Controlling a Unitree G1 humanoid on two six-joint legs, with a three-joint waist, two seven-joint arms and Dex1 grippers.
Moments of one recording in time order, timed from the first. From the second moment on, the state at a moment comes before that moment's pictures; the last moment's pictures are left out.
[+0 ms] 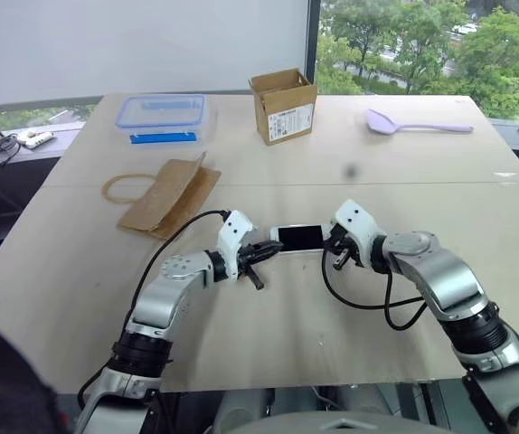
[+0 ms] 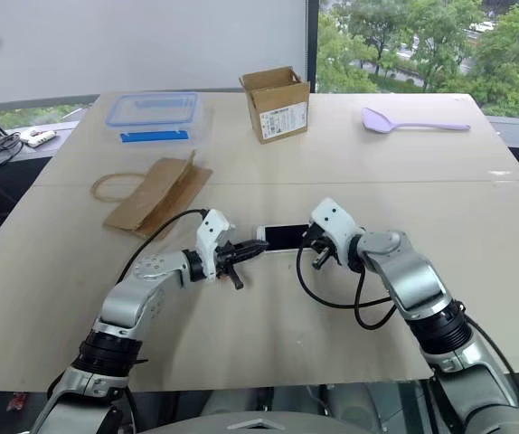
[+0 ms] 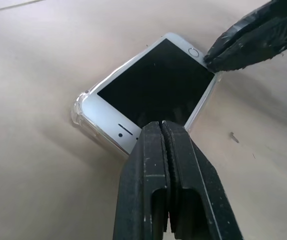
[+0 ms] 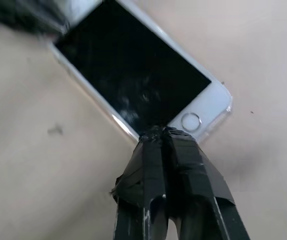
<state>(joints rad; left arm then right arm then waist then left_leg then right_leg) -0.27 0.44 -0.13 -0.04 -0.32 0.47 -0.79 -0.44 -0.39 0.30 -0.28 0.09 1.02 0.64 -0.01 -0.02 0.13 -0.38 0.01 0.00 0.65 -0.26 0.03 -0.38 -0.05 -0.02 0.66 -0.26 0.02</state>
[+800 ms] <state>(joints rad) -0.25 0.43 -0.15 -0.08 -0.32 0.46 -0.77 -0.43 -0.34 0.30 -0.22 0.09 0.91 0.52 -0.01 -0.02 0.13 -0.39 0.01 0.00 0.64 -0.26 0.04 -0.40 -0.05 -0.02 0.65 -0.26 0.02</state>
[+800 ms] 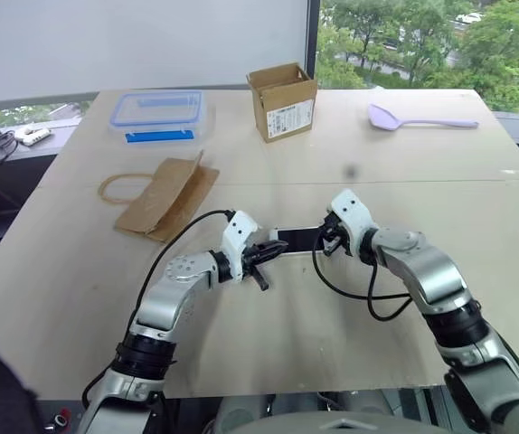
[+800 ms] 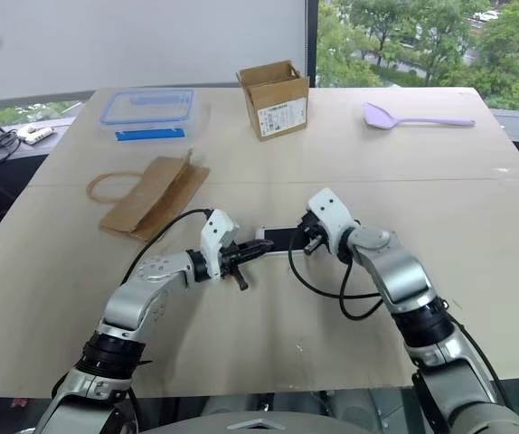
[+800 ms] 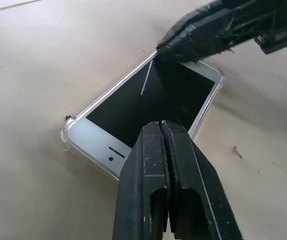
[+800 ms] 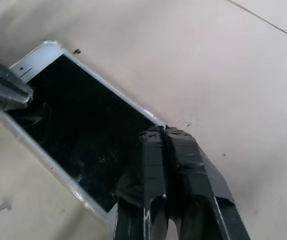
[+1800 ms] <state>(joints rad) 0.21 0.60 0.18 -0.49 -0.58 0.49 -0.81 0.34 -0.64 -0.37 -0.58 0.41 0.45 0.80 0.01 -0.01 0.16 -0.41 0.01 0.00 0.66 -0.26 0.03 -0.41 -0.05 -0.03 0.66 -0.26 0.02</state>
